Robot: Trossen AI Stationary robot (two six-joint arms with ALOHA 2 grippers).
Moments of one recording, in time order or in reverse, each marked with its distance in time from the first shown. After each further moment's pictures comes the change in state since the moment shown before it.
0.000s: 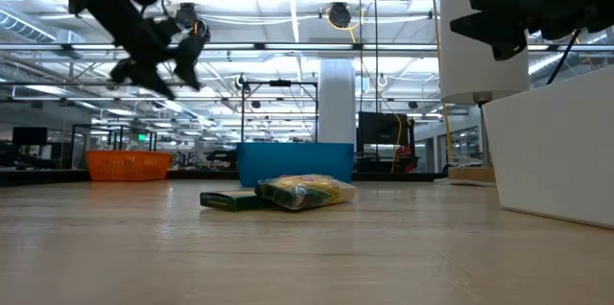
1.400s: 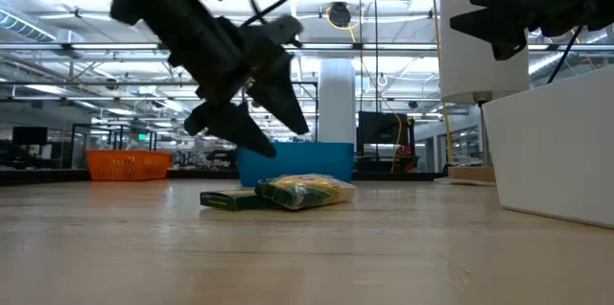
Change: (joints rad) left arm -0.662 0.758 0.301 0.305 0.216 -0.327; right arm -0.004 0.000 0.000 0.016 -0.002 0.026
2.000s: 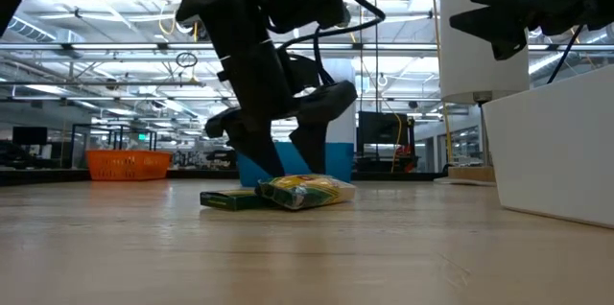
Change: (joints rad) left arm 0.042 0.295 0.402 -0.477 -0.146 -0.113; right arm 0.000 0.000 0.000 0.008 0.000 0.007
